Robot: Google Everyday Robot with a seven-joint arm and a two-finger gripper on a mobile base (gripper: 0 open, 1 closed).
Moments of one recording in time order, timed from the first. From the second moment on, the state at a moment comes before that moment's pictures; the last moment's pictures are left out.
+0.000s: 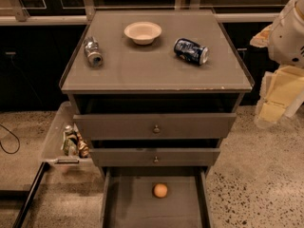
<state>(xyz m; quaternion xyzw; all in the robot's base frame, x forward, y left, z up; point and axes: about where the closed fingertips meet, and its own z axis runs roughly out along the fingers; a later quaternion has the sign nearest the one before) 0.438 -0.217 0.976 -0.60 0.78 -0.03 0.16</state>
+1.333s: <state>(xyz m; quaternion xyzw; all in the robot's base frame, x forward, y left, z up) 0.462 -0.229 0.850 -0.65 0.75 -0.04 0.14</state>
